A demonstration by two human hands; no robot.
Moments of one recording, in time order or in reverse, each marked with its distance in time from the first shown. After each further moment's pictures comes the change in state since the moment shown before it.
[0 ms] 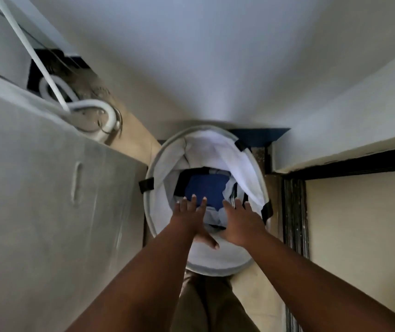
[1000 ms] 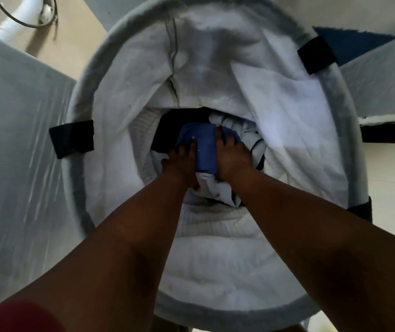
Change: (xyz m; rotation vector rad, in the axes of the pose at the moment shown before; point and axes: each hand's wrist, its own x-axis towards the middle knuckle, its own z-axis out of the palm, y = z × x) left_hand 0.234 -0.041 0.091 -0.214 0.022 -0.075; right_hand 0.247 0.029 0.114 -0.235 0.060 0.016
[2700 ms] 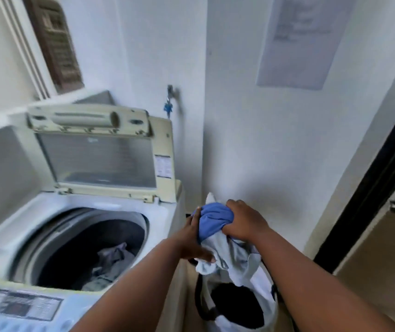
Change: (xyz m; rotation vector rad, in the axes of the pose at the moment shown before) left_hand -0.745 -0.068 -0.180 -0.192 0.796 0.432; right_hand -0.695 -0.166 -0.374 0.309 0.835 -0.318
